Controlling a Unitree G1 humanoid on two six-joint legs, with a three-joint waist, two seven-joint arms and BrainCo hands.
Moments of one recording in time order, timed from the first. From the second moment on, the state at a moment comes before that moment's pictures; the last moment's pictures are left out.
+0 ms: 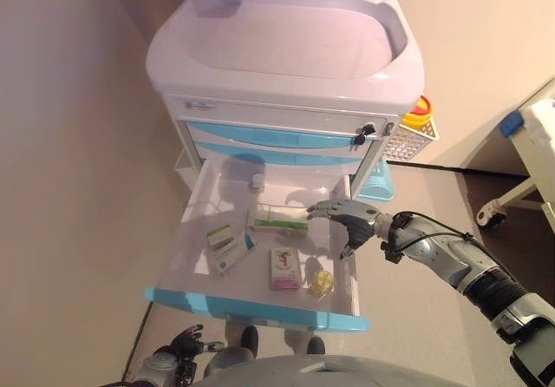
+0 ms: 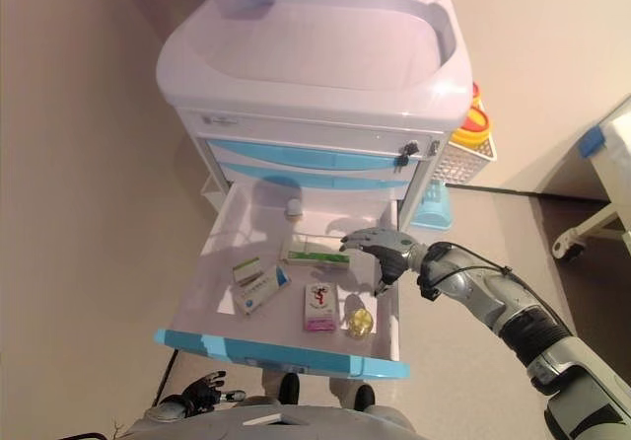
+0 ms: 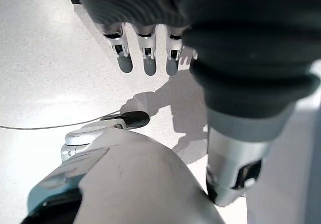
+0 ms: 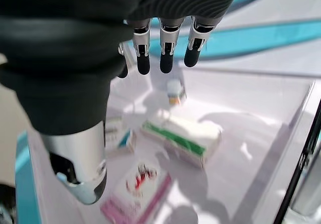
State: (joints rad) left arm 0.03 0.28 -0.23 1.15 -0.12 -0.04 -0.12; right arm -0.35 -0.76 0.61 0.25 -0.58 -0.44 0.27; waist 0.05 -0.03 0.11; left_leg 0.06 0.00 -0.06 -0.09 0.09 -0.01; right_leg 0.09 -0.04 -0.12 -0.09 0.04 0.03
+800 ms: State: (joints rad) left arm 0.01 0.29 -0.25 1.16 -0.08 -0.04 -0.10; right arm -0.36 -0.49 0.72 0.67 -0.79 -0.35 0.17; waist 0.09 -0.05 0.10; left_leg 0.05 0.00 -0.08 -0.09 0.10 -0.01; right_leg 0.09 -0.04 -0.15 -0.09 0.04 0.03
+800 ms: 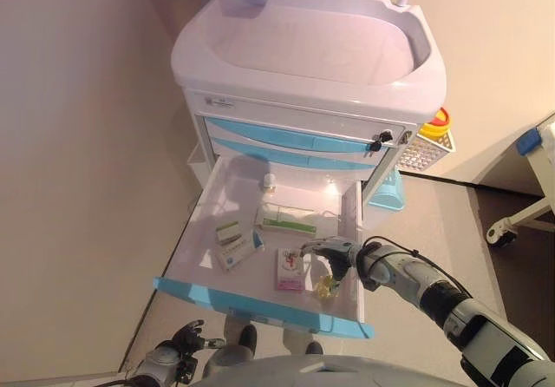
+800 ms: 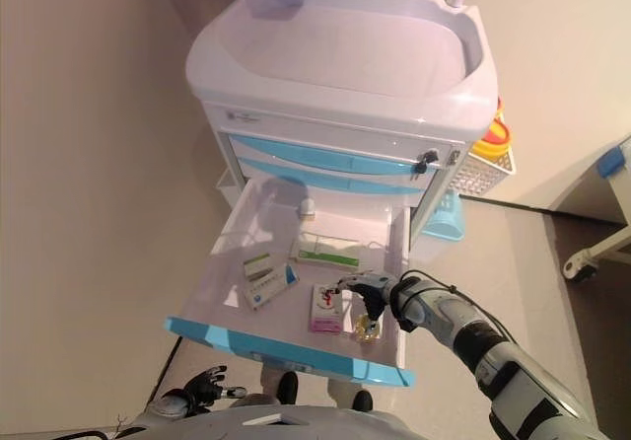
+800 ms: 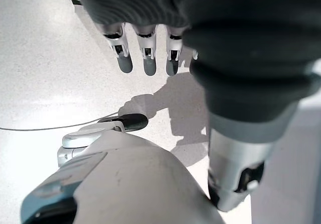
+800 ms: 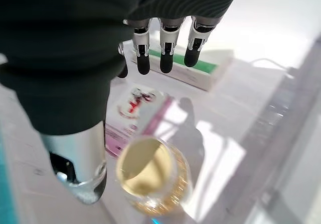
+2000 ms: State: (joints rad) left arm 0.01 0.28 -0.25 1.17 -0.08 -0.05 -0.10; right arm -0.26 -0.41 0.67 0.79 -0.89 -0.25 0.01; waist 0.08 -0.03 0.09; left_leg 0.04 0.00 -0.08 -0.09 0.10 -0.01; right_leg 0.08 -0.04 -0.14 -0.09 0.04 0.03
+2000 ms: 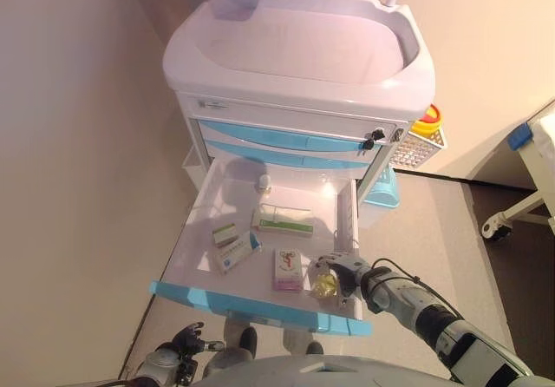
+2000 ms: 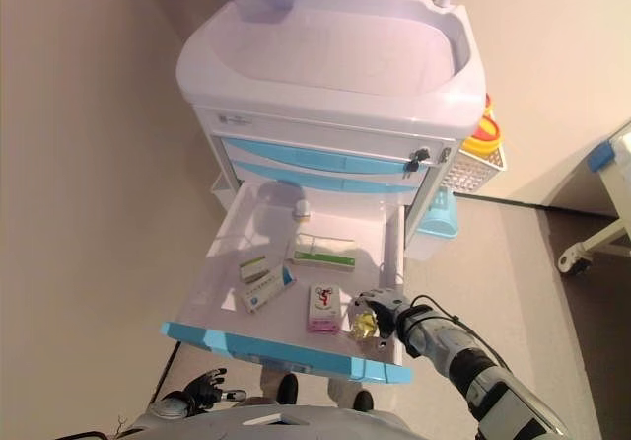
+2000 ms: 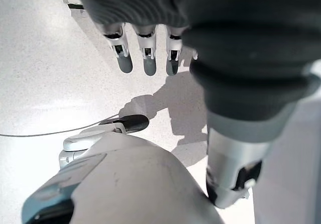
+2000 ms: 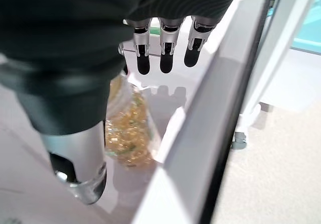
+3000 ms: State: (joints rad) left arm 0.01 0.27 -0.28 1.17 -0.08 -0.05 -0.08; right arm -0.25 -0.36 0.67 0.90 -0.92 -0.18 -0.11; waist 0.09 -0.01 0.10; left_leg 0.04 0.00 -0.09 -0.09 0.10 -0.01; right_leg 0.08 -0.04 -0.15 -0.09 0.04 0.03
